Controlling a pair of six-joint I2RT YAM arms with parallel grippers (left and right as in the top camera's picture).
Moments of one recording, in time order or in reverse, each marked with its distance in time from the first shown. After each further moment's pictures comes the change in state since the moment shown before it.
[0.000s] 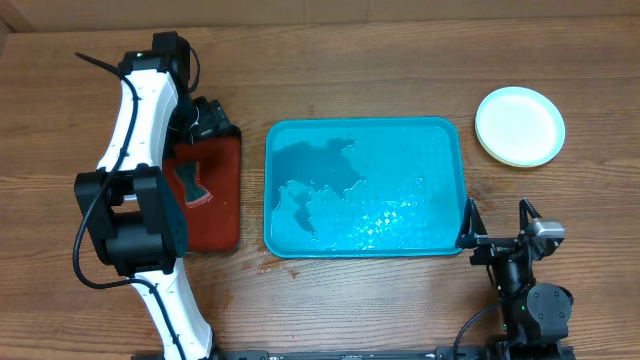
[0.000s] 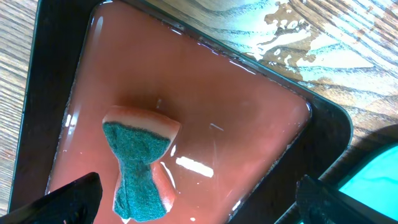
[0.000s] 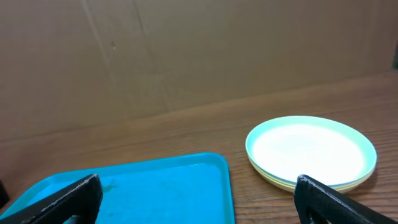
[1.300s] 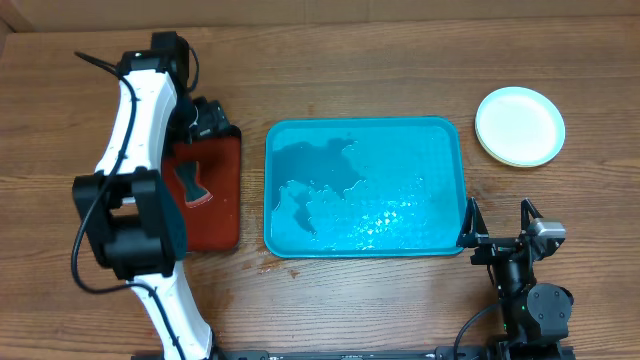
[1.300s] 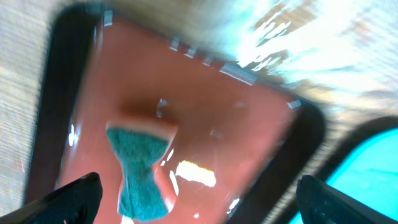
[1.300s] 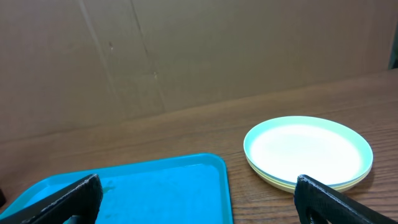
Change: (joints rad) left arm -0.006 -0.043 -0.012 0.032 0.005 0.050; right arm -0.002 0.000 0.000 0.000 0.007 0.000
